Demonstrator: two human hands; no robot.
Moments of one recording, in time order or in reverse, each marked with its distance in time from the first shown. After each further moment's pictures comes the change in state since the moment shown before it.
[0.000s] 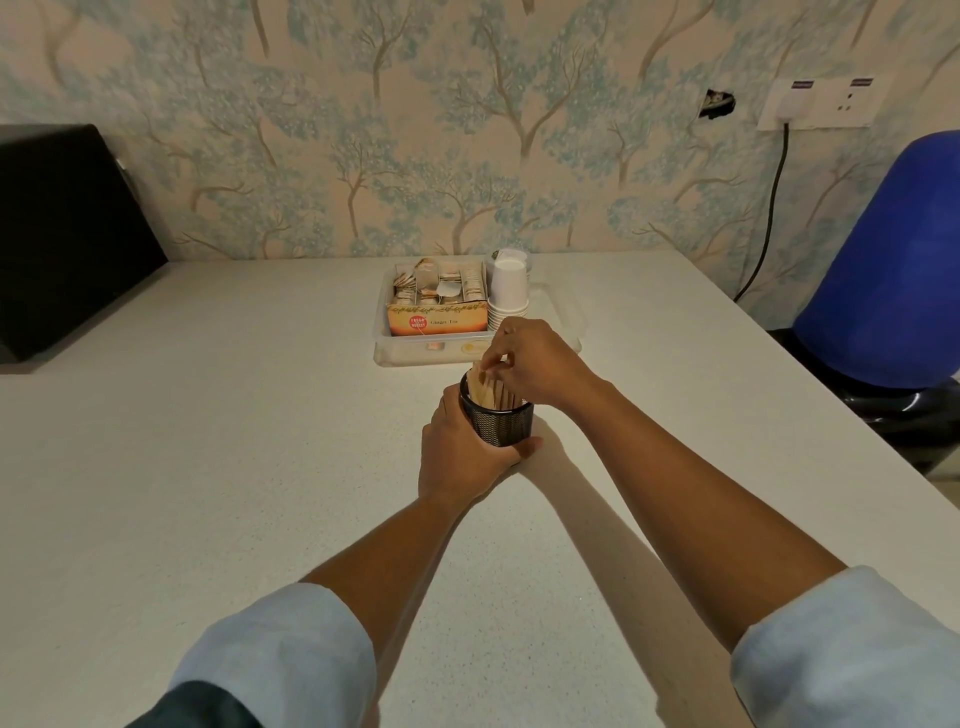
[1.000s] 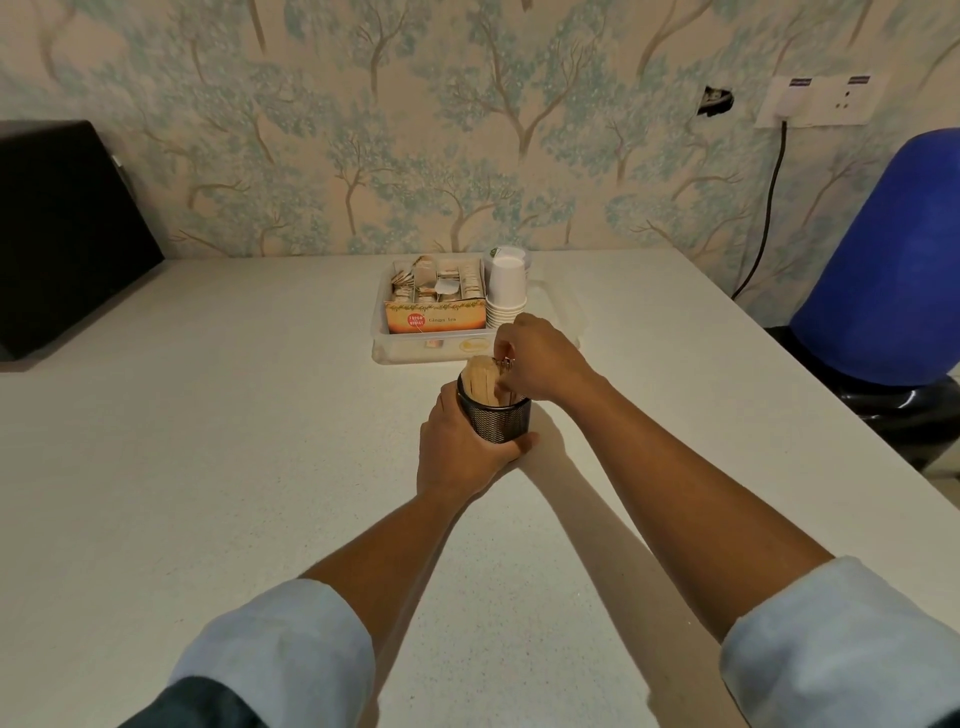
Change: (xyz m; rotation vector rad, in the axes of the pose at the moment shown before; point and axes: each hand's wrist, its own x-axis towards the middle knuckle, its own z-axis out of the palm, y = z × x) left_hand 0.002 -0.003 0.002 0.025 0.020 0.023; right_hand 0.003 0.004 0.002 -0.151 -0.016 0.133
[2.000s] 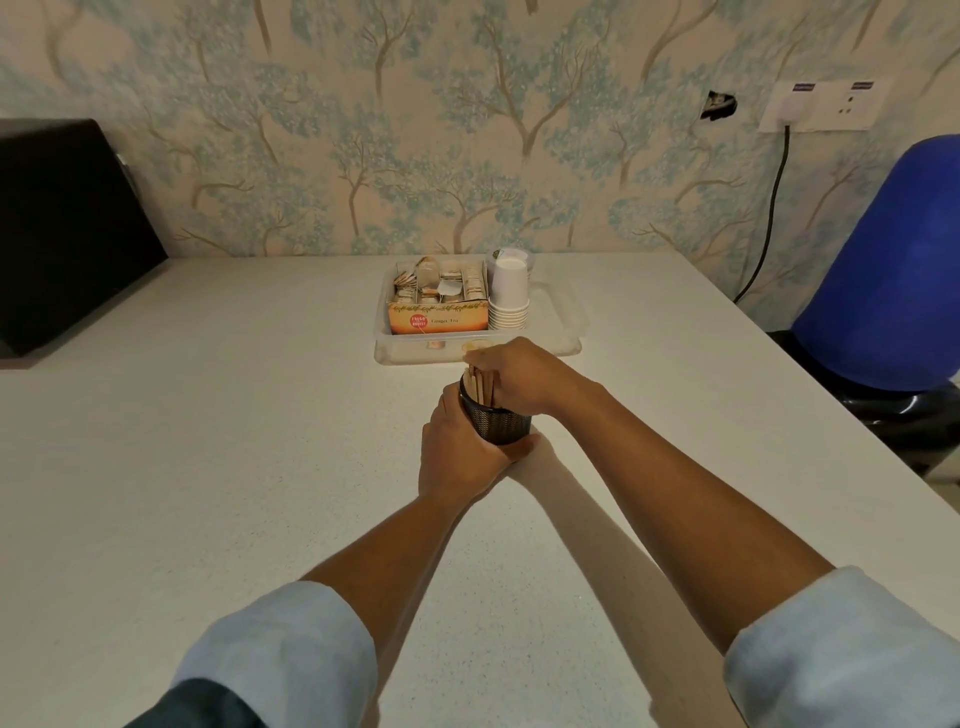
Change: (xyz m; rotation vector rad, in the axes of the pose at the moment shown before) left_hand 0.001 -0.004 0.003 -0.067 0.023 -0.015; right_hand -0.007 -0.012 0.000 -0.050 -0.242 -0.193
